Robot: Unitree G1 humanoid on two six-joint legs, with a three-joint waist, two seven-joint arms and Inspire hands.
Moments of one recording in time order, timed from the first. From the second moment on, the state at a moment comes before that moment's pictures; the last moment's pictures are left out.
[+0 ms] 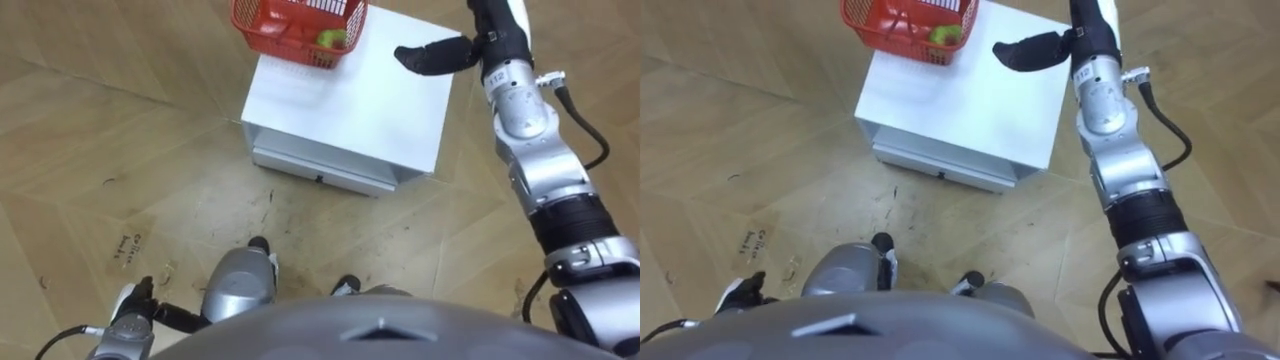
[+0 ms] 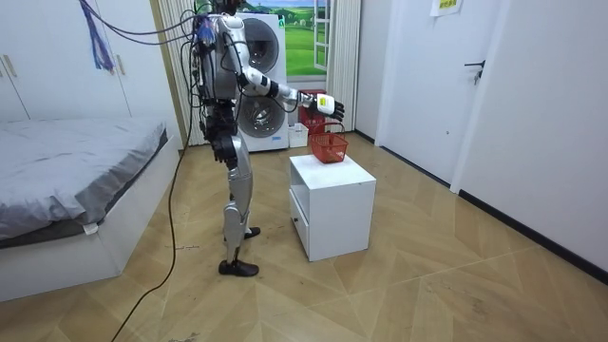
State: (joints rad) left arm 0.19 0.29 0.00 1.10 0.21 0.07 0.10; right arm -0.20 -0.35 0.21 0.36 0.00 -0.01 -0.16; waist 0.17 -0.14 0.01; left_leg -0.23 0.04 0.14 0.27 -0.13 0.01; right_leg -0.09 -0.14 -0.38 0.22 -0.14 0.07
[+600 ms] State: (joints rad) left arm 0.23 0.22 0.08 1.04 0.21 0.06 0.10; right arm 0.09 -0.35 0.12 0.22 -0.11 -0.03 -0.12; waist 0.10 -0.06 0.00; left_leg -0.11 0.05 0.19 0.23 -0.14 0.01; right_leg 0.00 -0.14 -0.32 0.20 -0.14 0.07
